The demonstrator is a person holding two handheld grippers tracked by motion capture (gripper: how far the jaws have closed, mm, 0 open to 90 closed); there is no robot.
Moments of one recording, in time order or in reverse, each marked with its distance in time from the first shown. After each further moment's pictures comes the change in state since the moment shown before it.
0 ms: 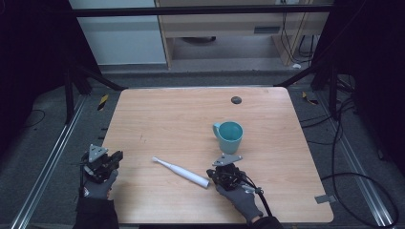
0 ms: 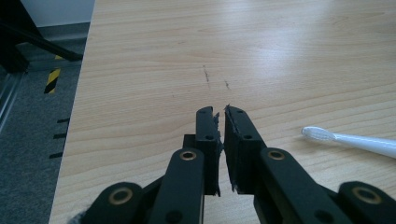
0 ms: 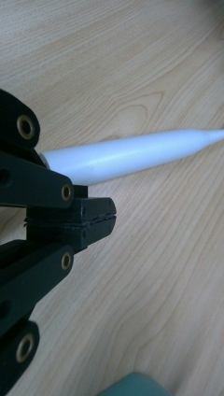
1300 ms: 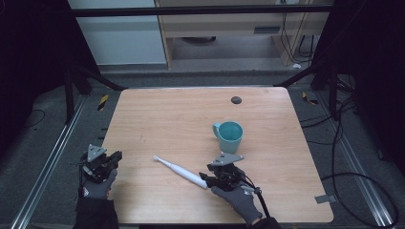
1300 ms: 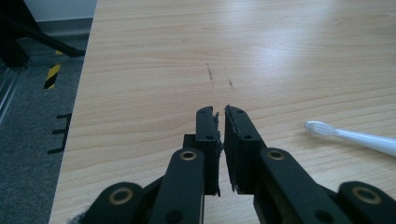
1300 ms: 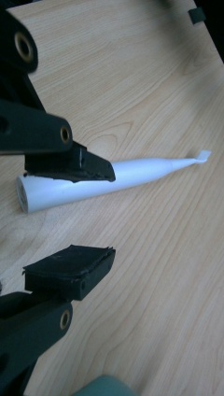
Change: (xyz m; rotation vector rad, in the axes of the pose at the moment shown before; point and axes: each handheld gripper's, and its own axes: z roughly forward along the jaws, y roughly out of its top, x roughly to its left) left arm 0.003 -0.001 0.001 0.007 0.001 -0.022; right arm 0.011 0.012 -0.012 -0.079 0.038 0.004
